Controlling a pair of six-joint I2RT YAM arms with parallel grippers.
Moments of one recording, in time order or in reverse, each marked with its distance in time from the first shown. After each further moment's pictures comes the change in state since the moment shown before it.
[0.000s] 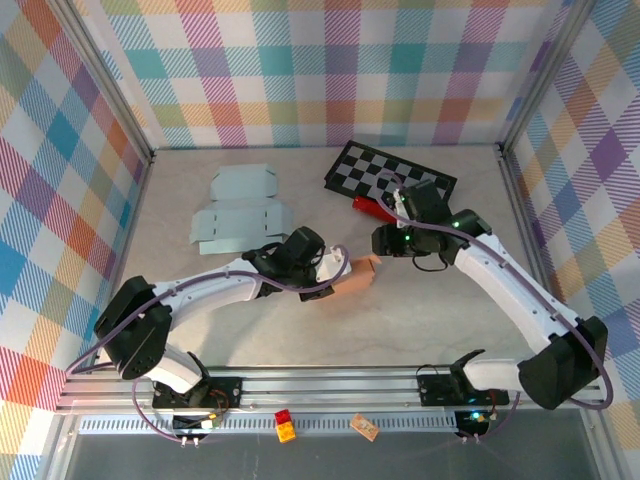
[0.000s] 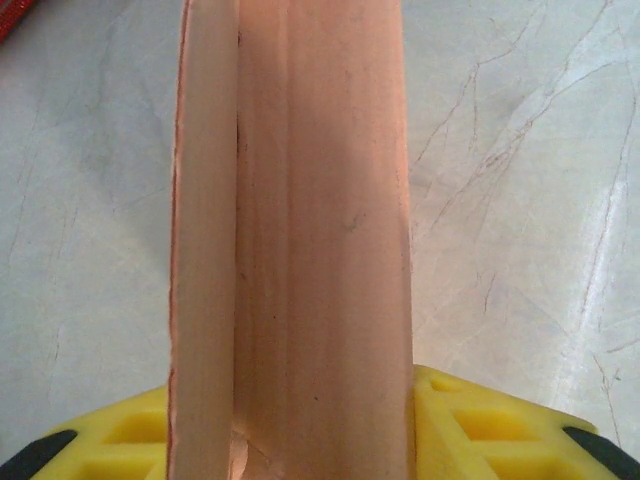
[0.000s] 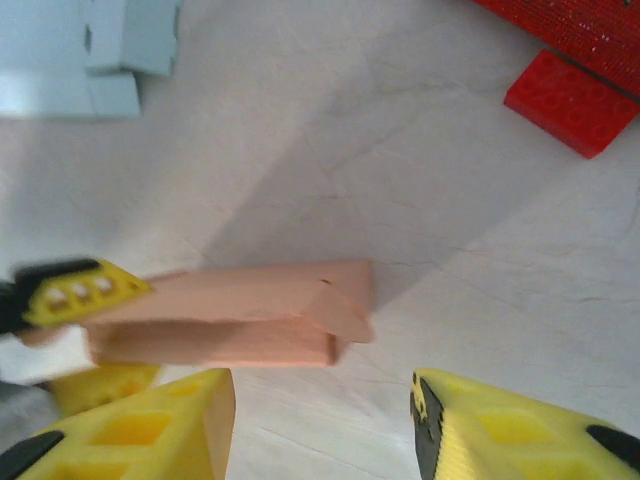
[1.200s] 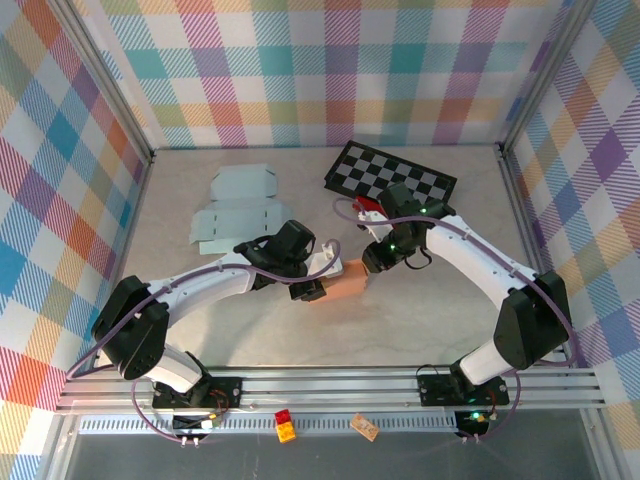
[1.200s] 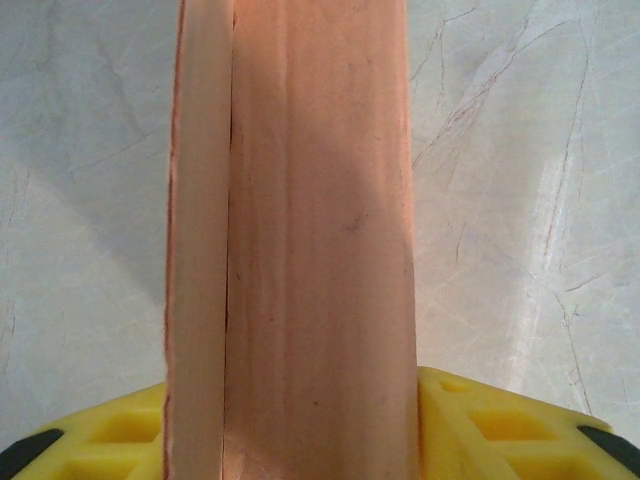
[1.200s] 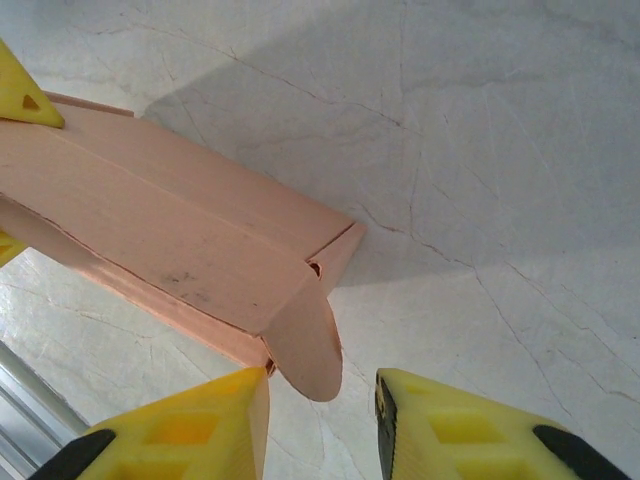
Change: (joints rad) left arm 0.076 -0.003 0.017 -0.097 0.121 0.053; right arm 0.019 0.211 0.014 -0.029 -0.113 -0.435
